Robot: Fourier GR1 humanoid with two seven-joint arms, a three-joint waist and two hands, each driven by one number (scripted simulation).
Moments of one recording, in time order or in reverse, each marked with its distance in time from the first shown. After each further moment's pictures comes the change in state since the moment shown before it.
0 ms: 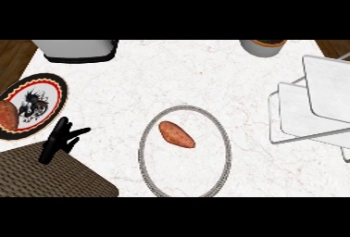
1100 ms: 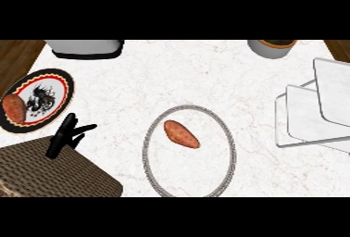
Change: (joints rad) left arm -0.041 -0.013 -0.015 0.021 -0.021 -0.015 0.008; right arm -0.105 -0.146 -0.055 0.569 -0.028 0.137 -0.397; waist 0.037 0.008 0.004
